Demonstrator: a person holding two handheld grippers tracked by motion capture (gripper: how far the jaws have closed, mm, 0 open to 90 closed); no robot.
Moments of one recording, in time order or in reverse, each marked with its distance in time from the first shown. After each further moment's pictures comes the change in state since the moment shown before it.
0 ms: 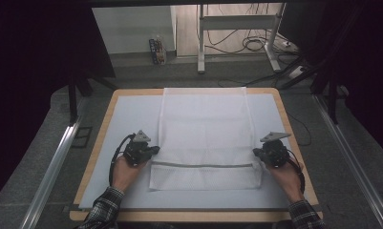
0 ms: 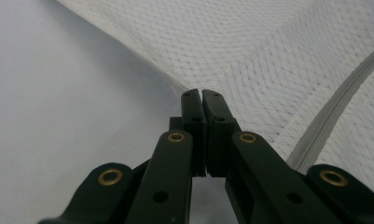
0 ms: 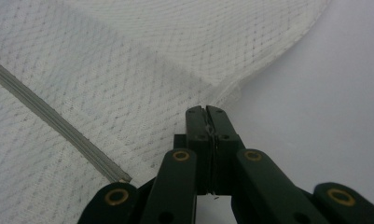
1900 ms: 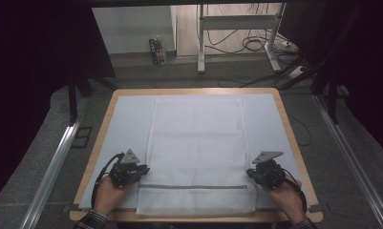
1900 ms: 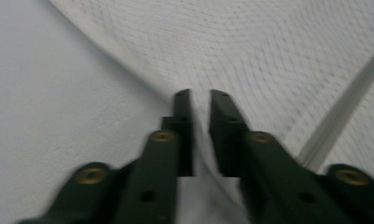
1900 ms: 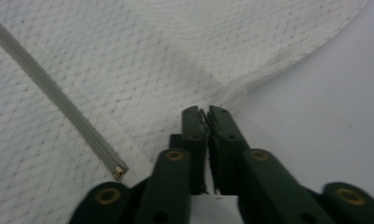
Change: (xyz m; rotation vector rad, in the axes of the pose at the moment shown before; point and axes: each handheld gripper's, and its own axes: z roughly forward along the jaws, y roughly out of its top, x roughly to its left) left arm -0.026 -0.048 -0.040 0.061 0.013 0.017; right arm 0.056 -0.024 -0.022 0.089 0.095 -0.099
